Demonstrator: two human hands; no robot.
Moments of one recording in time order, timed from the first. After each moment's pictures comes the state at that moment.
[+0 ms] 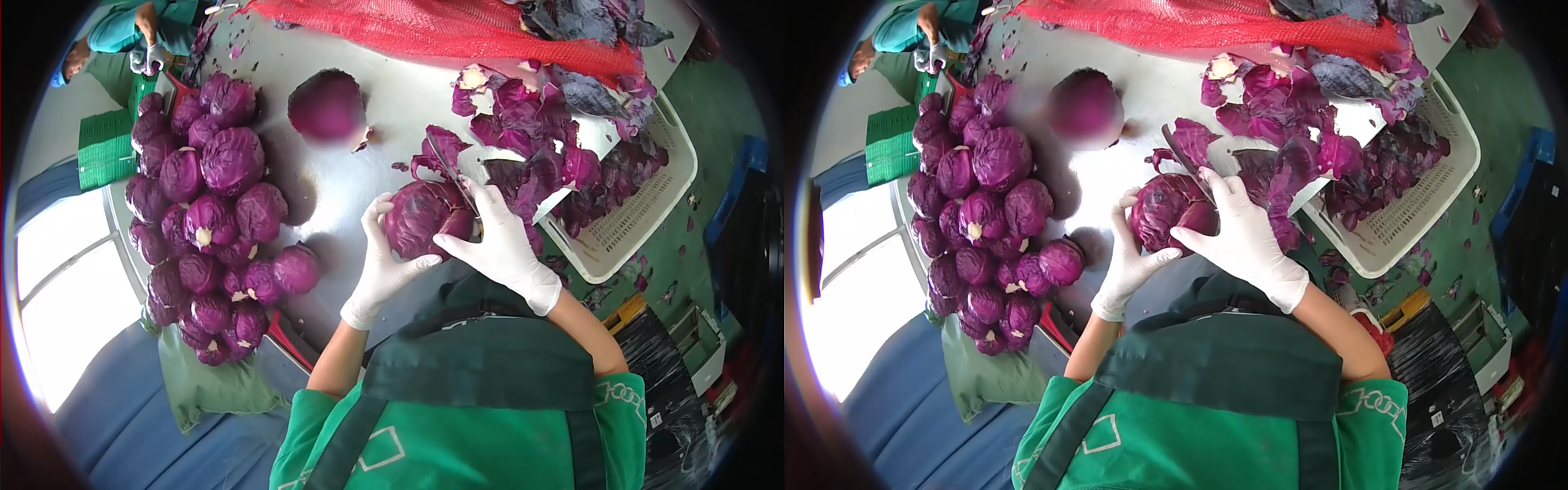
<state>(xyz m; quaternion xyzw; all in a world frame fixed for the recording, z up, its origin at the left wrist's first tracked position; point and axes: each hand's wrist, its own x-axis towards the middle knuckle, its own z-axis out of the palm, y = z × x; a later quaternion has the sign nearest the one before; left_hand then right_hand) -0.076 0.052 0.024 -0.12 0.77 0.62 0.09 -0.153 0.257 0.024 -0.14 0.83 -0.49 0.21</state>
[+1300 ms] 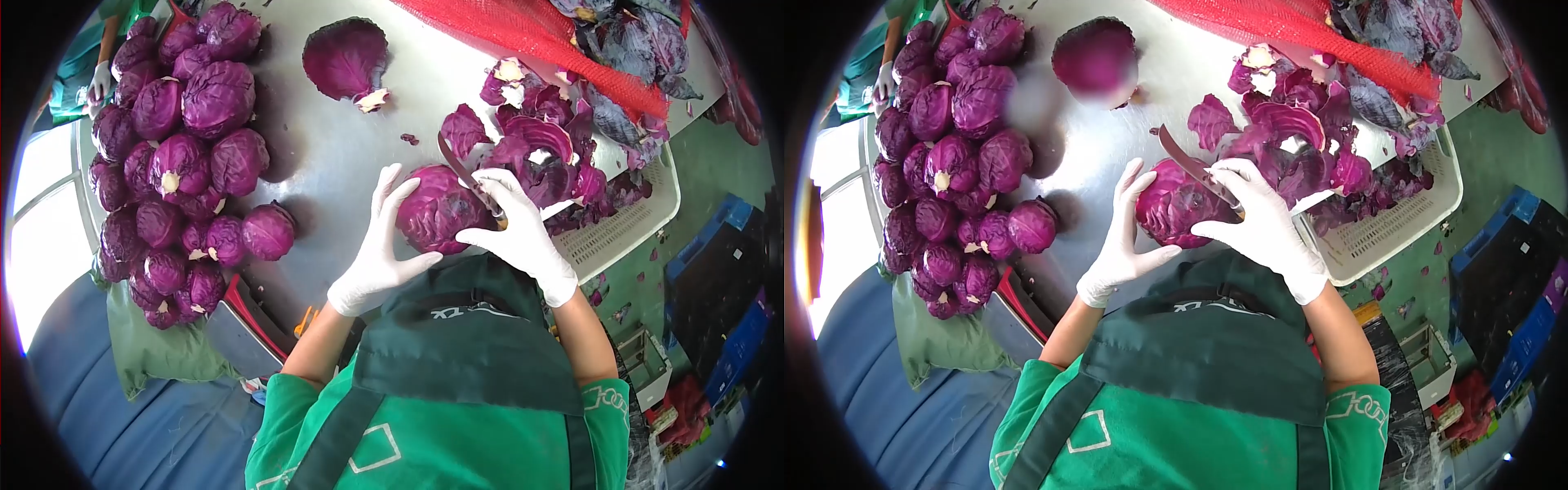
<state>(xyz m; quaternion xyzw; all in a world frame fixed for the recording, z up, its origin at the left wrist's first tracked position) -0.067 0.055 0.040 -0.05 0.84 0.53 0.11 -0.179 0.271 0.031 -0.23 0.78 -0.51 0.28</state>
